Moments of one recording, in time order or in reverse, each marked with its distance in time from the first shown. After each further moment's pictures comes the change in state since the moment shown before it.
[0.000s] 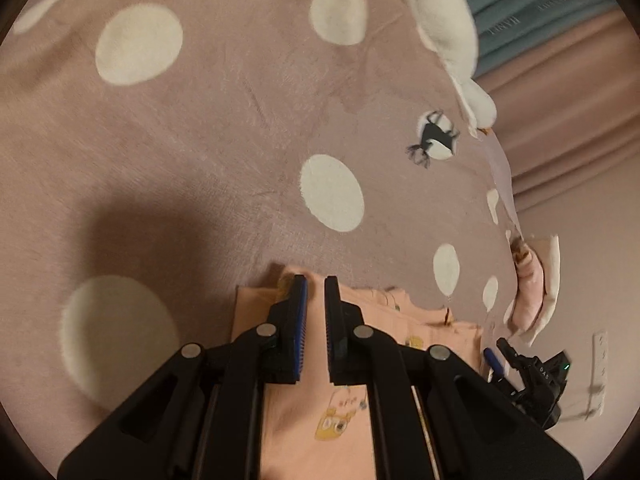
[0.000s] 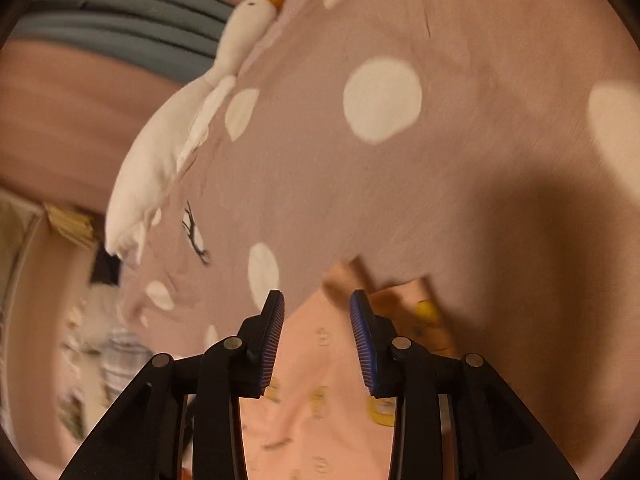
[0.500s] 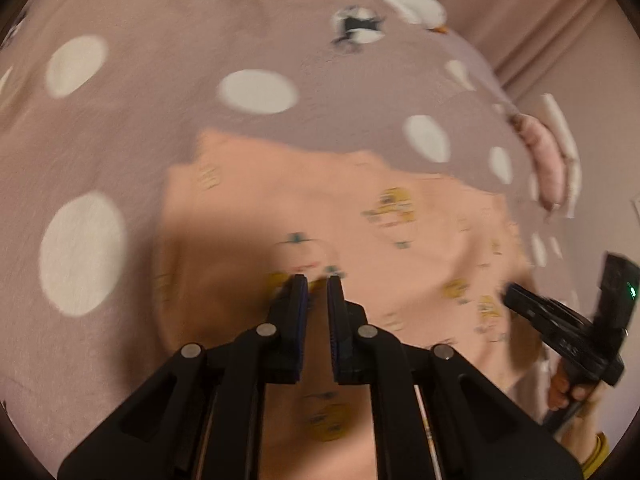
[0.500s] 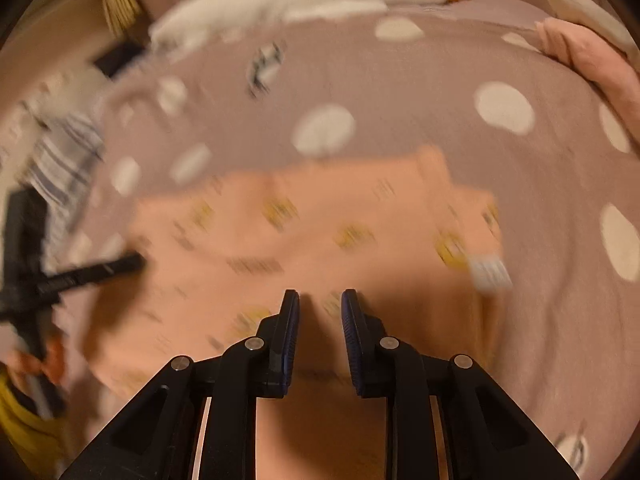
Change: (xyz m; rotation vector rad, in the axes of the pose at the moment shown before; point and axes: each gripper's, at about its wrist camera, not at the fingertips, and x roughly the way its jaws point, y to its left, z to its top) left arm 0.016 -0.031 -0.081 0.331 0.104 0.107; right arm -0.007 0.051 -0.103 -0.646 0.173 -0.256
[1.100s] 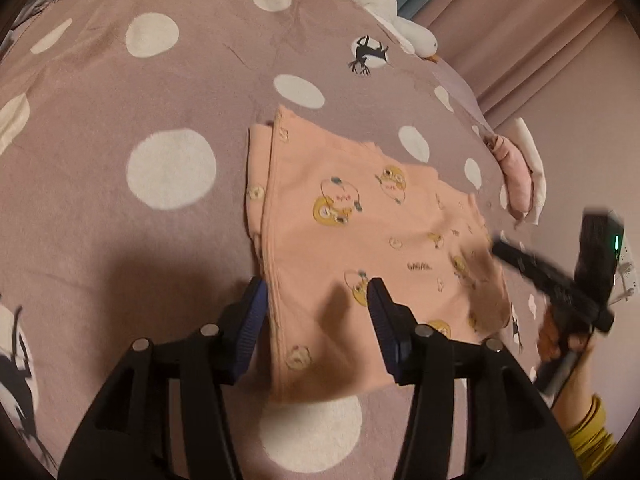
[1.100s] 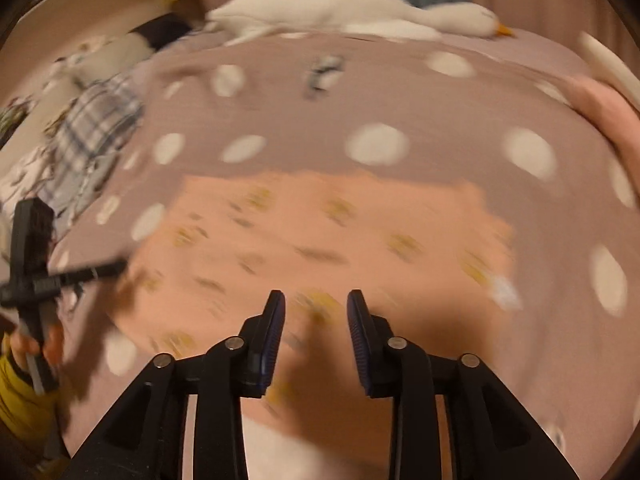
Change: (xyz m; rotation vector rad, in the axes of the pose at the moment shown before) left arm -0.068 0.030 -0.060 -0.053 -0.058 -0.095; right arm -0.016 0.077 0.039 -0.192 -0.063 0.085
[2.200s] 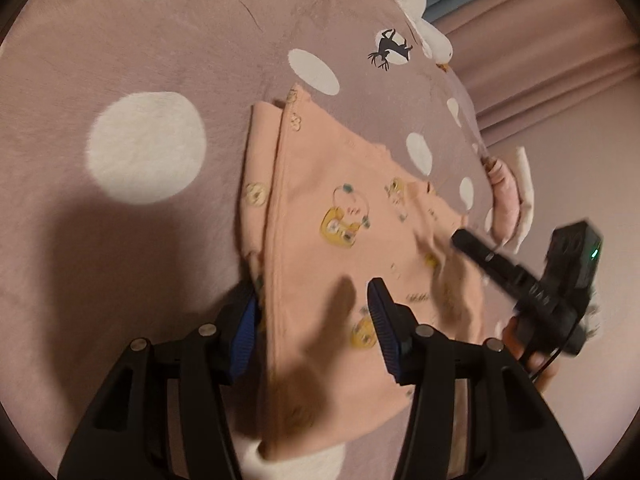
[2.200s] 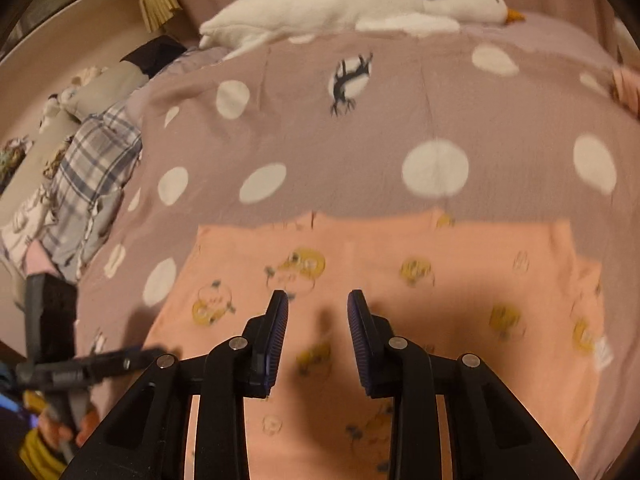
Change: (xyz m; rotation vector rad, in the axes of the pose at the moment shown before) left arm 0.034 0.026 0.026 -0.187 0.072 -0.149; right arm 0.042 -0.003 0.021 0.215 0.000 0.100
